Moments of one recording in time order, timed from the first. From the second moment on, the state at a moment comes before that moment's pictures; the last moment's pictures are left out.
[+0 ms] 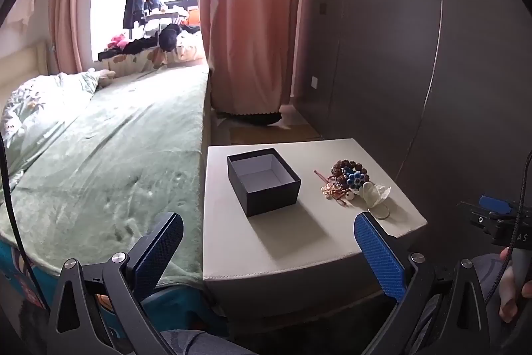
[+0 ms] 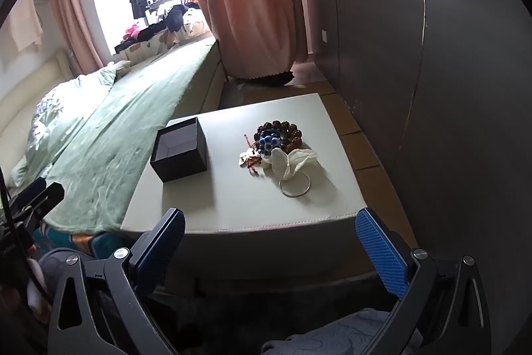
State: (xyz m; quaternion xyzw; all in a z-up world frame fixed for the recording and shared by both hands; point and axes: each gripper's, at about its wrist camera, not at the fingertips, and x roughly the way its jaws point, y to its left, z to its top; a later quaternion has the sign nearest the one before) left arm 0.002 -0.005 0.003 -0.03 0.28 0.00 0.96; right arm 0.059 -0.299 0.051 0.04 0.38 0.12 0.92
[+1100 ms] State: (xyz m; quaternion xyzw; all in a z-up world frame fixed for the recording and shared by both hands) left arm -0.001 0.002 0.003 -0.04 0.28 0.00 0.96; right arm 0.057 -0.300 0.052 0.03 0.37 0.12 0.92
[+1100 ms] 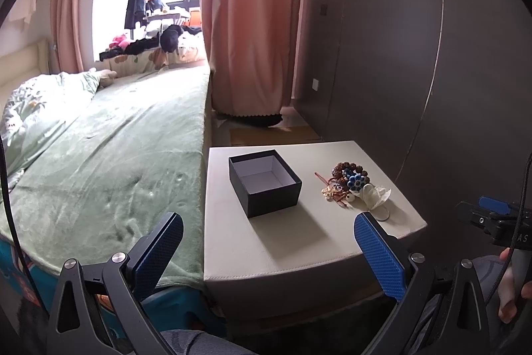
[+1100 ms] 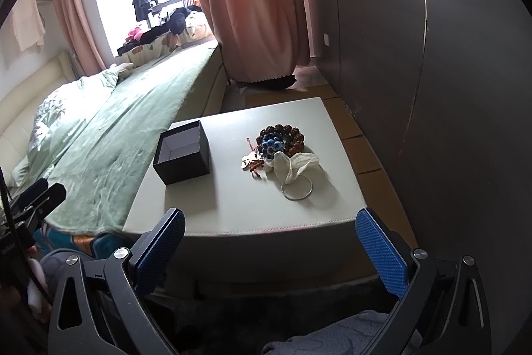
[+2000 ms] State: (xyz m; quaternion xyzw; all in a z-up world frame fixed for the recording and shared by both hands) left arm -0.002 0.005 0.002 -0.05 0.28 0.00 0.96; right arm 0.058 -0.300 0.053 0.04 0.37 0.12 0.92
